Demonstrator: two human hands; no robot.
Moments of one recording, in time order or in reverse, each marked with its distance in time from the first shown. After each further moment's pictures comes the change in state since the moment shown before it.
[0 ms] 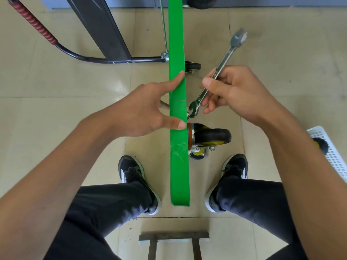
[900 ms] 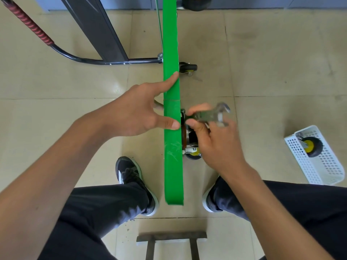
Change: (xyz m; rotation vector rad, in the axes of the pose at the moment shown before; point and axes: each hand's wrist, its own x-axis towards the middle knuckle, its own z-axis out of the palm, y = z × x) left_hand 0.001 -0.002 0.000 0.005 0.017 0.014; right_hand -0.054 0.048 0.063 -0.361 0.376 -0.452
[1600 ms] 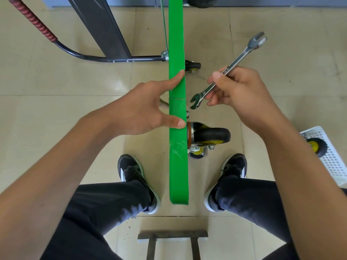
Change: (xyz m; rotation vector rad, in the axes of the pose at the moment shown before) left_hand 0.000 0.002 0.001 -0.001 -0.021 -0.014; right_hand 0.075 0.007 -0.042 0.398 -0.199 0.529
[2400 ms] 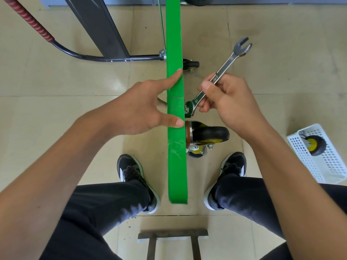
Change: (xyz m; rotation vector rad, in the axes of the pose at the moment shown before) left_hand 0.002 -0.005 0.000 0.003 -0.003 0.012; right_hand -0.006 0.011 0.018 -0.095 0.031 -0.092
